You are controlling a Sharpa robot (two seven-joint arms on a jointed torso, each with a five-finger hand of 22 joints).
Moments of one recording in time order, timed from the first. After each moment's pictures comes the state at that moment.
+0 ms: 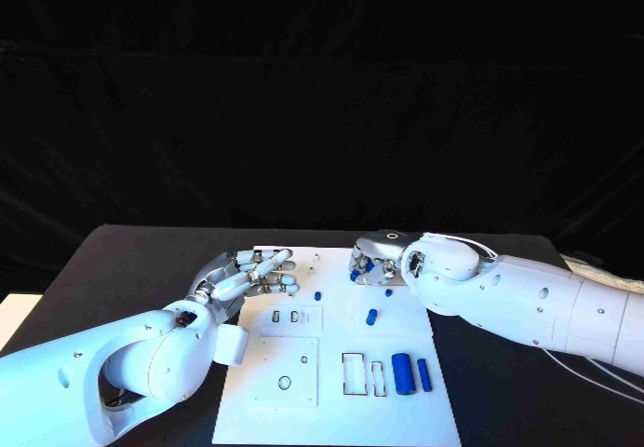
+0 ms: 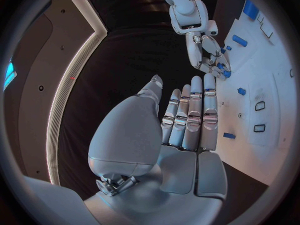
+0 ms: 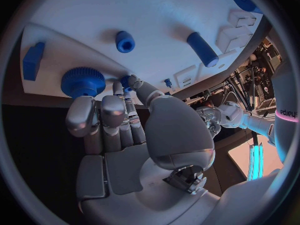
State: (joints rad) left arm 1.15 -0.89 0.01 1.75 0.02 -0.42 0.36; left_hand 1.40 -0.07 0.11 0.17 0.06 0.99 0.20 0.11 0.07 1.09 0.14 0.12 0.08 1.16 0.09 0.23 0.23 0.17 1.09 0.19 0.28 0.15; right arm 1.26 -0.67 -0.02 1.29 -1.67 -0.16 -0.08; right_hand 1.22 -0.03 0.38 -0.19 0.15 1.10 0.13 0.07 0.07 1.20 0.07 0.07 0.07 1.46 -0.01 1.07 0.90 0.12 1.29 0.10 1.29 1.05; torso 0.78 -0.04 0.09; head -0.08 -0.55
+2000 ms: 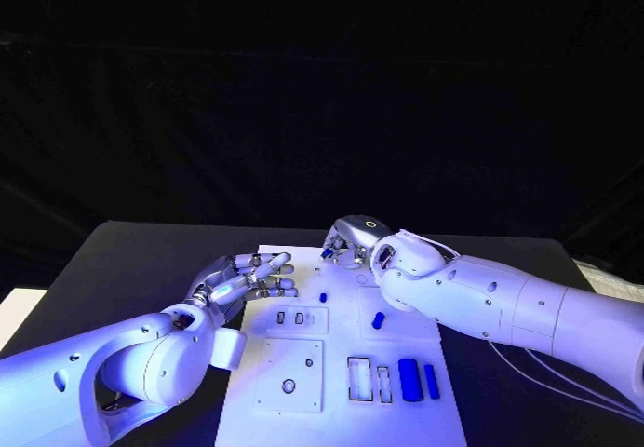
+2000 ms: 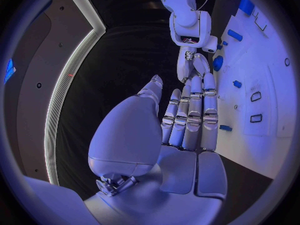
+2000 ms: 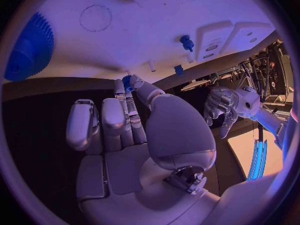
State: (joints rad) left arm 1.16 -0.90 0.01 1.75 0.02 -0.40 0.35; left_hand 1.40 -0.07 0.11 0.17 0.06 0.99 0.20 0.11 0.07 1.09 0.14 0.11 0.08 1.16 0.09 0.22 0.24 0.17 1.09 0.20 0.28 0.15; right arm 1.27 -0.49 -0.01 1.13 -1.60 -0.40 -0.14; right_hand 1.24 -0.02 0.44 -0.14 0.06 1.16 0.12 0.07 0.08 1.26 0.06 0.07 0.08 1.46 -0.02 1.15 0.98 0.10 1.34 0.08 1.38 1.17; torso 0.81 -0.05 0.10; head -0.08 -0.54
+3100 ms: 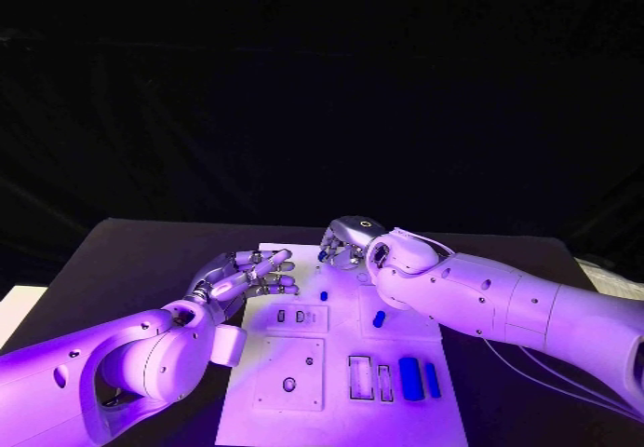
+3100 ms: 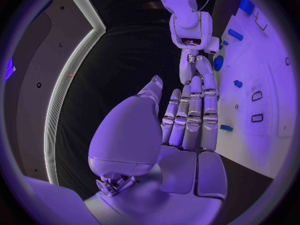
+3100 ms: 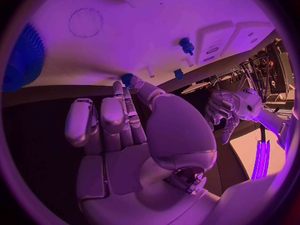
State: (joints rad) left arm 1.17 -0.90 0.01 1.74 0.03 -0.40 0.35; left_hand 1.39 -0.07 0.11 0.17 0.06 0.99 0.20 0.11 0.07 1.09 0.14 0.11 0.08 1.16 0.09 0.22 0.24 0.17 1.09 0.20 0.28 0.15; right arm 1.27 -0.47 -0.01 1.12 -1.60 -0.35 -0.15; right_hand 1.23 -0.07 0.44 -0.10 0.06 1.08 0.15 0.06 0.08 1.17 0.09 0.07 0.07 1.47 0.00 1.12 0.93 0.10 1.31 0.11 1.36 1.13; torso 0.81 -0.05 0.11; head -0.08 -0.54
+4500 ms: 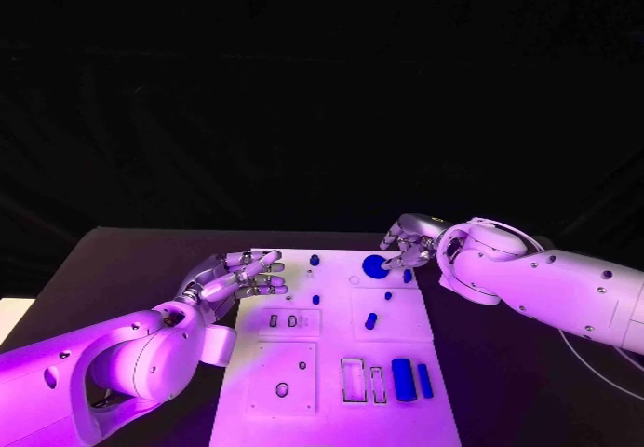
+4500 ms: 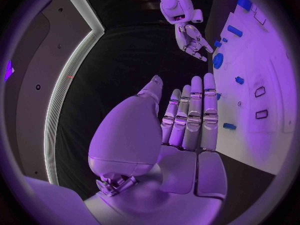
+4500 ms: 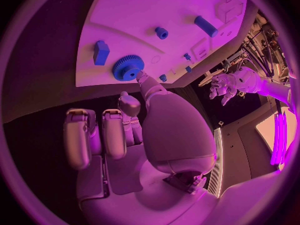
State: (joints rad) left arm 1.17 -0.91 0.01 1.72 0.03 -0.38 0.35; left_hand 1.39 -0.07 0.11 0.16 0.06 0.99 0.20 0.10 0.07 1.09 0.14 0.11 0.08 1.16 0.09 0.22 0.24 0.17 1.09 0.20 0.28 0.15; right arm 1.31 -0.82 0.01 1.37 -1.40 -0.19 -0.24; right_hand 1.31 -0.12 0.15 0.06 0.21 0.95 0.14 0.08 0.08 1.31 0.06 1.06 1.04 1.47 -0.02 1.45 1.31 0.05 1.45 0.10 1.49 1.31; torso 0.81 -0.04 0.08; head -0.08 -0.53
